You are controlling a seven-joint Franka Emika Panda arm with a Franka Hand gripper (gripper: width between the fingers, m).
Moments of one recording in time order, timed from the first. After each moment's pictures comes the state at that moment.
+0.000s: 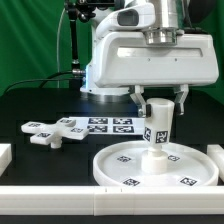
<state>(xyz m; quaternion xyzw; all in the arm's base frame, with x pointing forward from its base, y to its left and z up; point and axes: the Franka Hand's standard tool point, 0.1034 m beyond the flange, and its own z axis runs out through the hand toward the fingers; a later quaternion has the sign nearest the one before) 0.569 0.040 0.096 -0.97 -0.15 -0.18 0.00</state>
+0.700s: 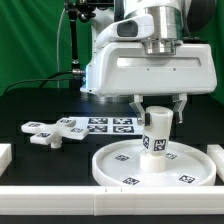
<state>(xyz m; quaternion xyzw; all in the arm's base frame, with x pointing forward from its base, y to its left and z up) 0.568 0.040 0.084 -0.97 -0.15 -0.18 0.00</state>
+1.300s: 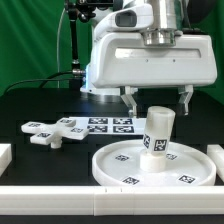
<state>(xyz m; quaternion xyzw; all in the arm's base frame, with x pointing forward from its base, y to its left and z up) 0.573 0.036 0.104 -0.97 -0.15 -0.18 0.00</state>
